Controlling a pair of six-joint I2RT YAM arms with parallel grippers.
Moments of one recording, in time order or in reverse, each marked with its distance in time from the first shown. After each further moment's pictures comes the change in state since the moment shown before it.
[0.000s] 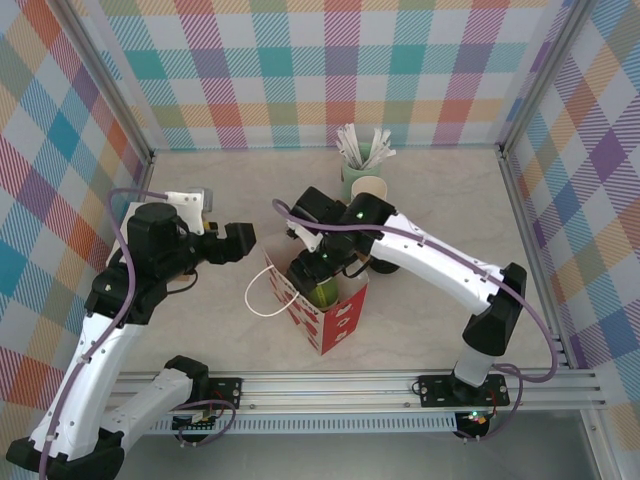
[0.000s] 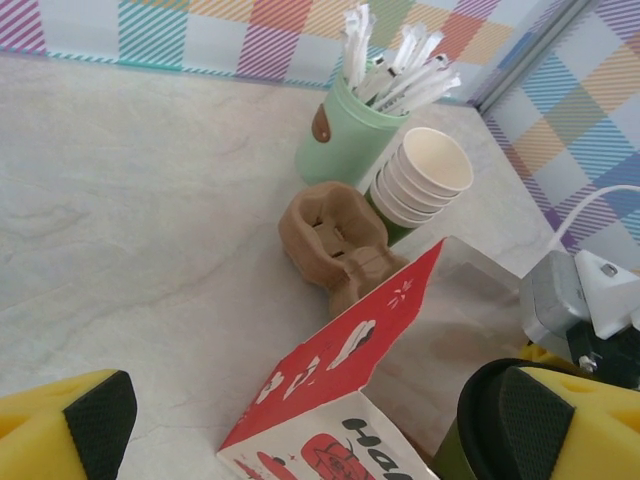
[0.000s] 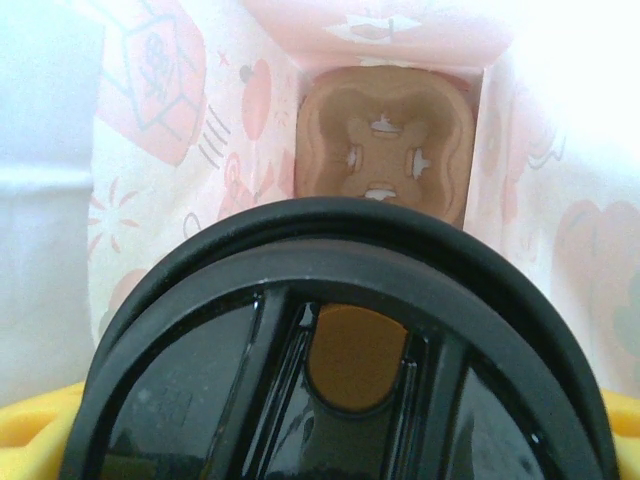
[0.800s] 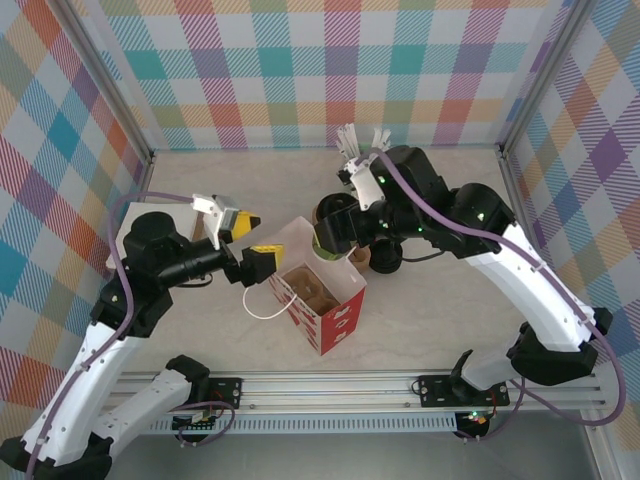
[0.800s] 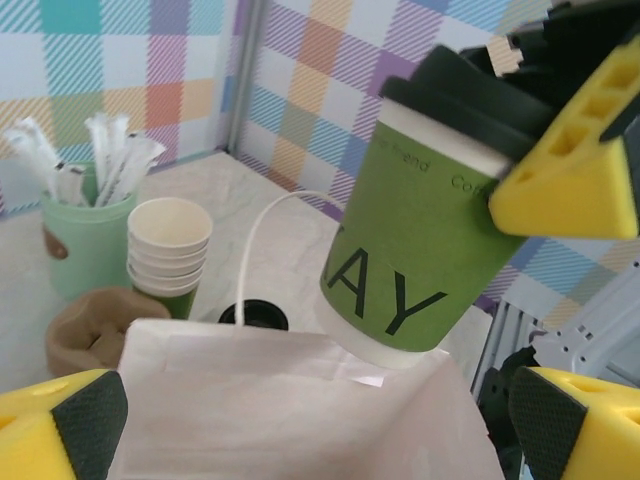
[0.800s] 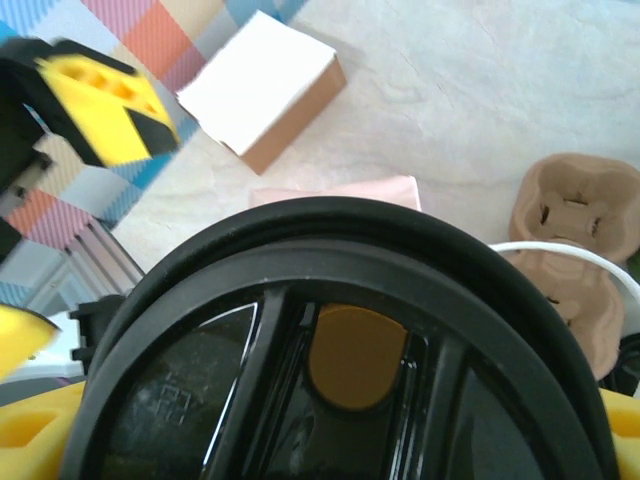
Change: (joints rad) left arm -0.147 -0.049 -0.092 0.320 0.378 0.175; right arm -0.076 -0.300 0.133 0.105 0.008 0.061
